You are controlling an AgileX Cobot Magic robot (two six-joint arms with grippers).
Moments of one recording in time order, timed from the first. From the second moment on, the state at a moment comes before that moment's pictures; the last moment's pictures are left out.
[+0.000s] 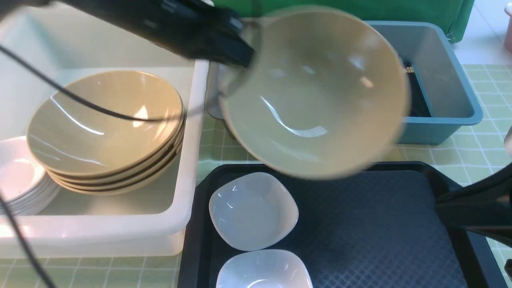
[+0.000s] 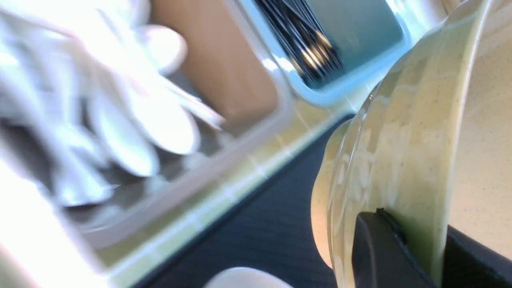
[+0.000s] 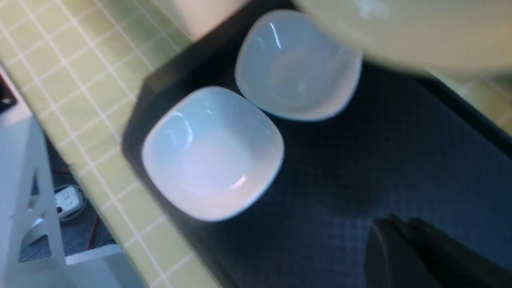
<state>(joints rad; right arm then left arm) 0.46 0.87 -0.91 0.35 0.82 -0.41 -0.16 1.68 -1.59 -0.79 1.06 0.56</state>
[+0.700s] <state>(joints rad) 0.46 0.88 -0.91 0.66 0.51 -0.70 0.59 1.51 -1.42 -0.81 1.18 0.53</state>
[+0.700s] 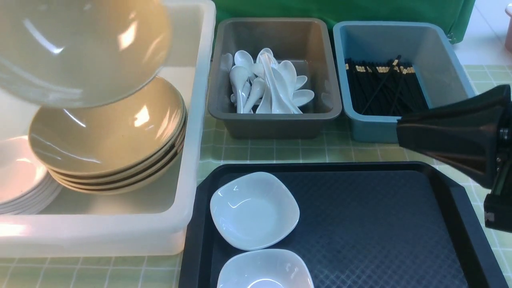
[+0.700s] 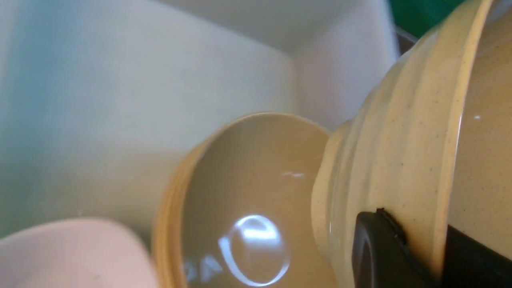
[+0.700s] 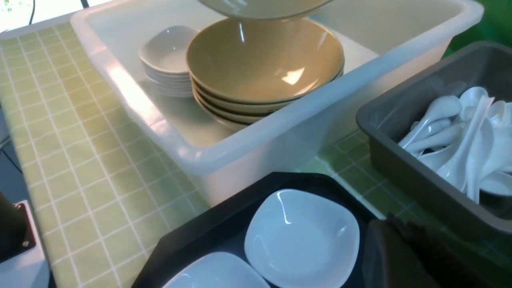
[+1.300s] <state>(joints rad) 0.46 0.89 -0.91 0.66 0.50 -0.71 0.55 1.52 -1.10 -0.83 0.93 0.52</state>
